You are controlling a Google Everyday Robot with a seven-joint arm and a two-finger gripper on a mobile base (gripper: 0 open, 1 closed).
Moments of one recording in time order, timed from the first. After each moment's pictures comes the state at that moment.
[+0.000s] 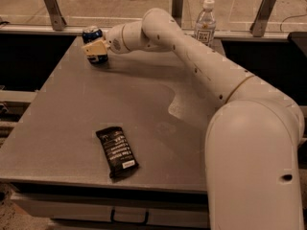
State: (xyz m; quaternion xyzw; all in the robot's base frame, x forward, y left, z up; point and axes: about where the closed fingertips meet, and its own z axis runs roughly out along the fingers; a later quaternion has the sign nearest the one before) arm 0.784 0.191 0.883 -0.45 0.67 0.32 0.49
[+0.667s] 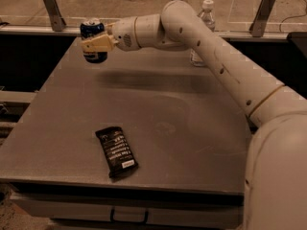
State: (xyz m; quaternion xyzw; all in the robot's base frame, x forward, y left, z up) arm 0.707 0.169 0.940 -0.48 0.60 0.40 0.49
